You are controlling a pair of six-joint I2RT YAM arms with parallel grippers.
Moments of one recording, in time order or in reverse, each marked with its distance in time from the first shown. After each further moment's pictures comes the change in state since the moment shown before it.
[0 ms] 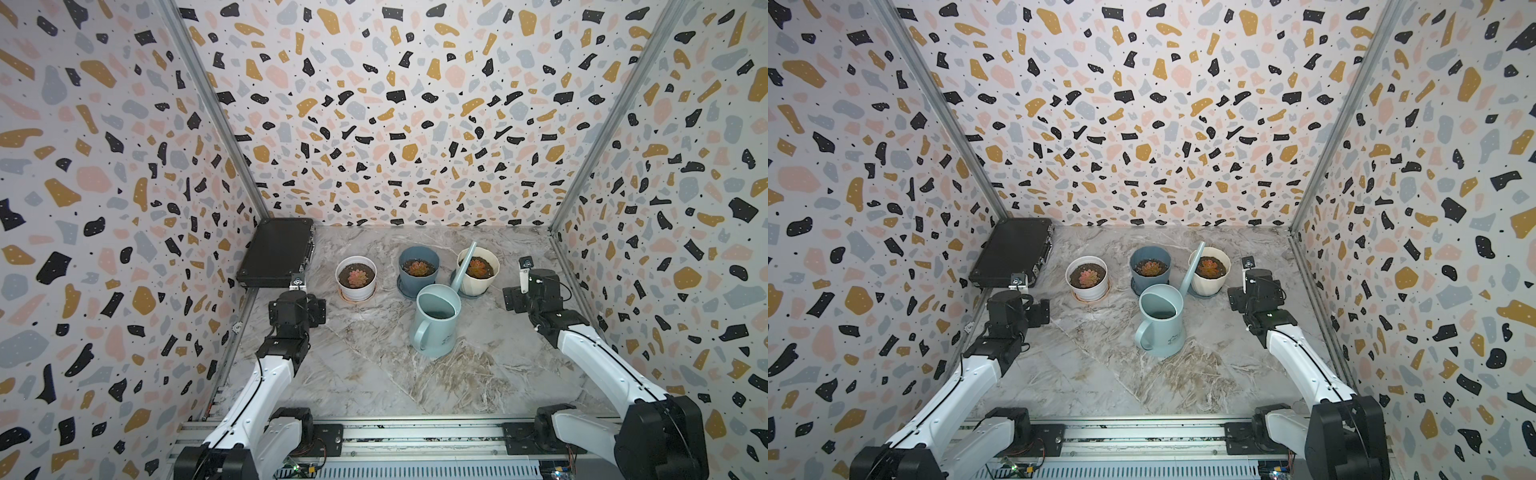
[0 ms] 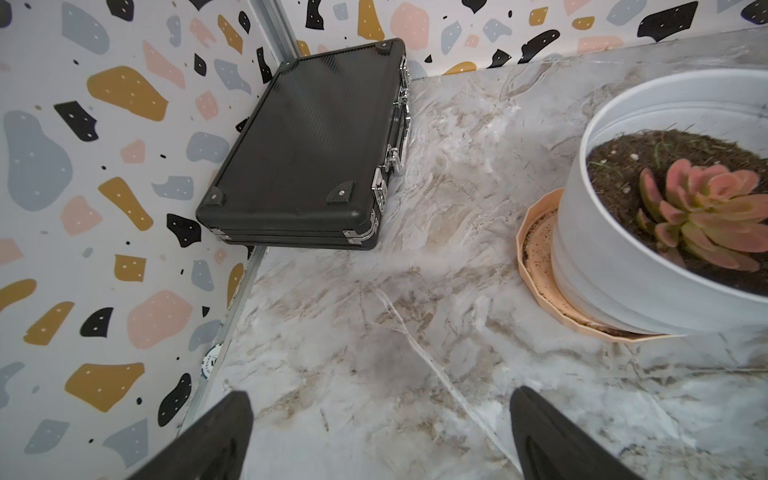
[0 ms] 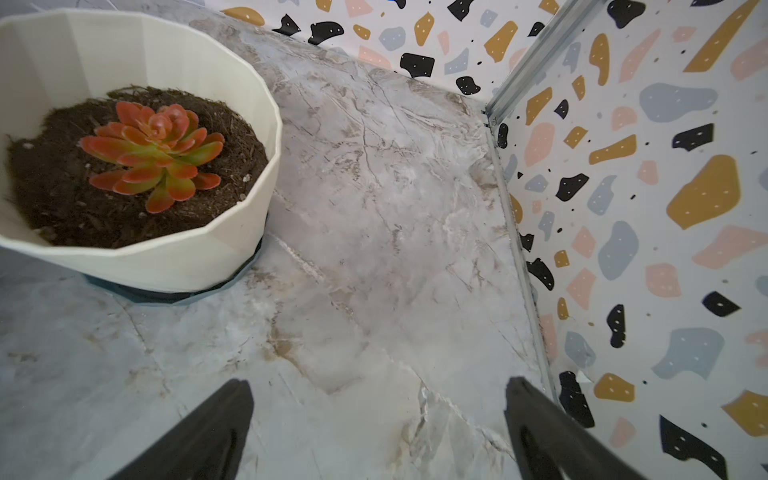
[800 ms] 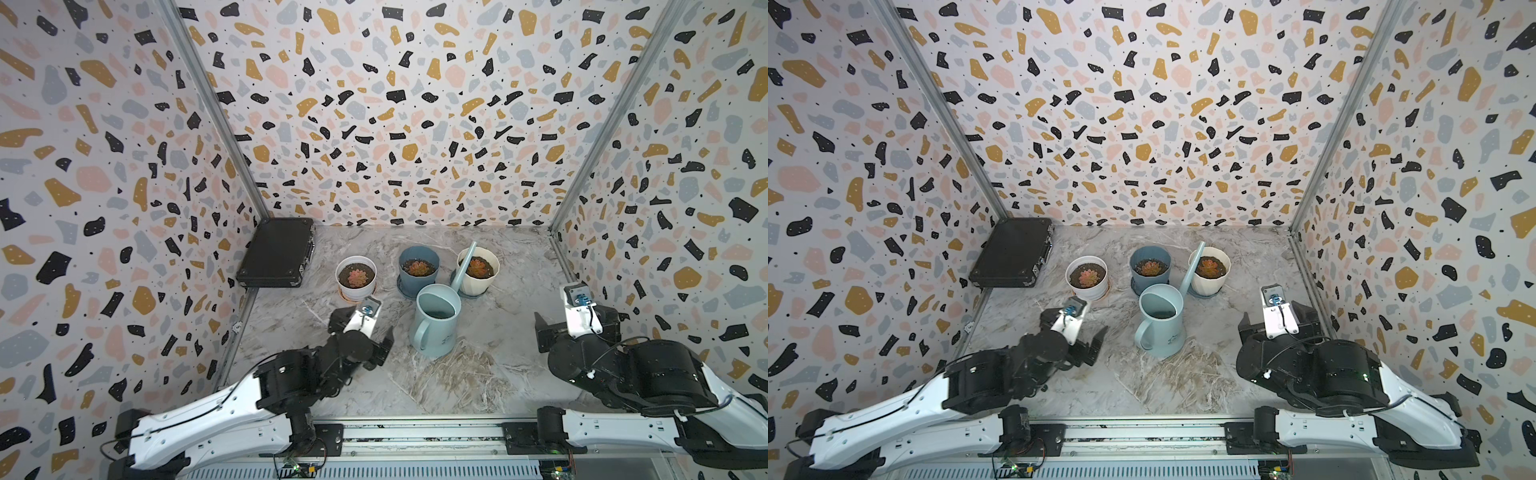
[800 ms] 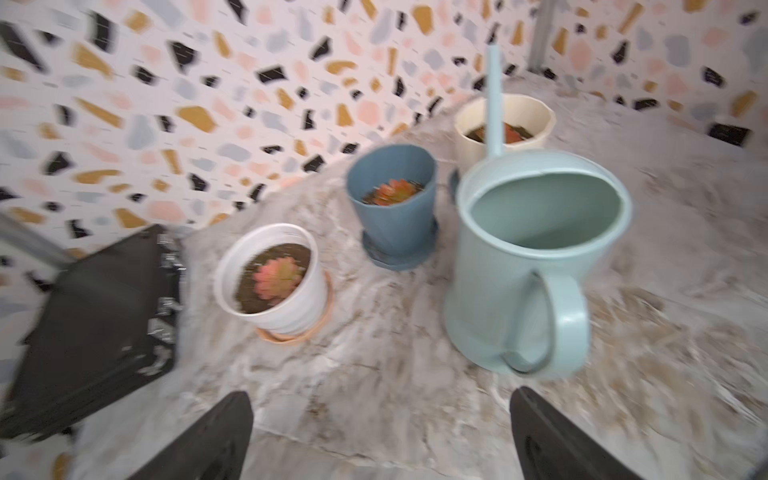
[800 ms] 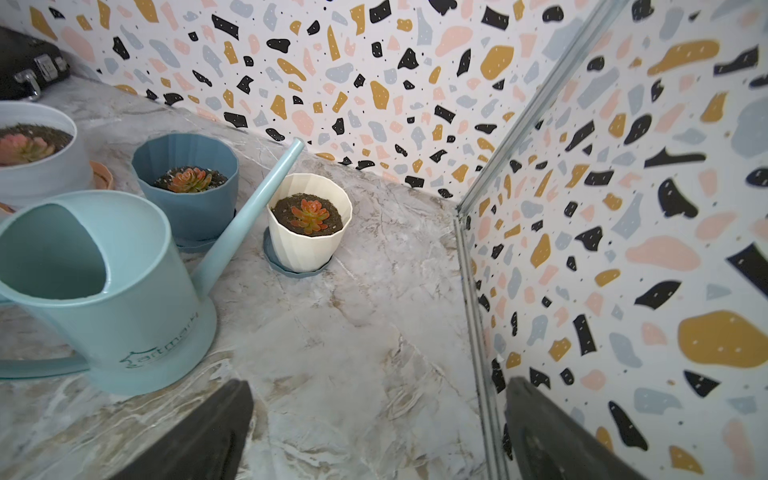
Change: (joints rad) left arm -1.101 -0.234 0.399 -0.645 -0.478 -0.266; right arm 1.207 -0.350 0.661 -1.498 0.862 0.841
